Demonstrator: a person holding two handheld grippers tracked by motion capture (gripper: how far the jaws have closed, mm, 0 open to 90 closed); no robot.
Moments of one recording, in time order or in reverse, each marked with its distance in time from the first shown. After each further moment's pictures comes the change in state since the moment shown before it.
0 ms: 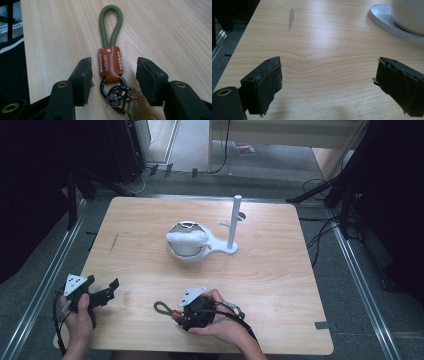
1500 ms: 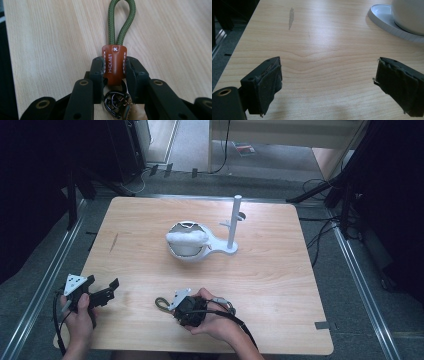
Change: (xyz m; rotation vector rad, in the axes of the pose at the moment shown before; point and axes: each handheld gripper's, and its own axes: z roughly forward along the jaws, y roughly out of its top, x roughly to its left) left arm 0.000 0.000 0.000 0.002 -0.001 -0.004; right arm 0.009 0.019 0.005 0.115 -0.084 -0.125
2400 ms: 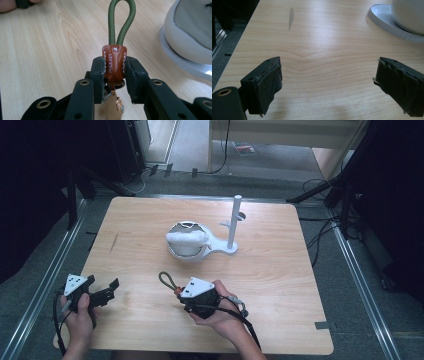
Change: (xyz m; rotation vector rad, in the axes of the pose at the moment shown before) left arm 0.000 0.000 0.000 0.001 0.000 0.003; right arm -0.013 -0.004 -0.044 -0.305 -0.175 0.117
